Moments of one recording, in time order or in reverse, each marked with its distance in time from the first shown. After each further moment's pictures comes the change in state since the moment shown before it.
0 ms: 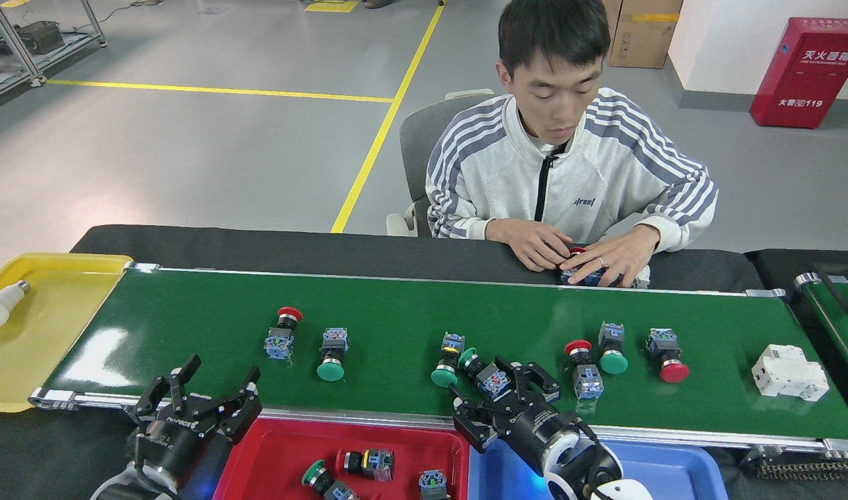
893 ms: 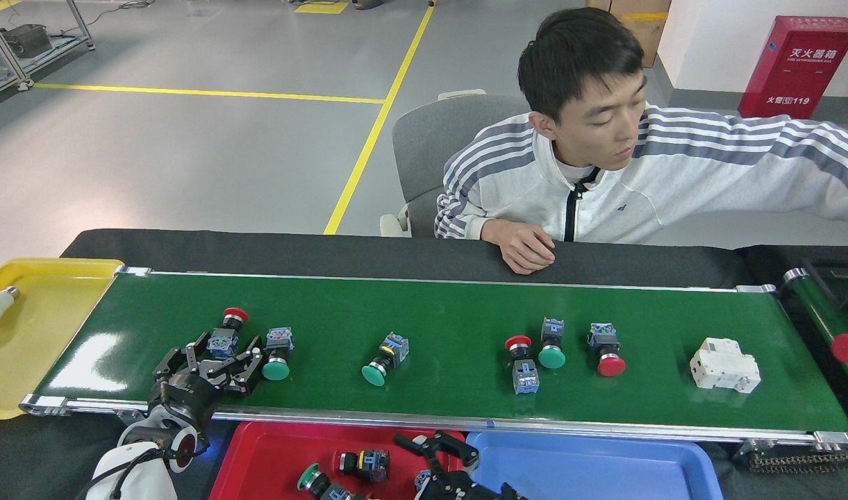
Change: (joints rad) left arm -0.208 0.058 -0.103 0.363 0.016 0.186 0.023; right arm 0.300 0.009 -0.034 -0.349 -0.053 -0.170 -0.066
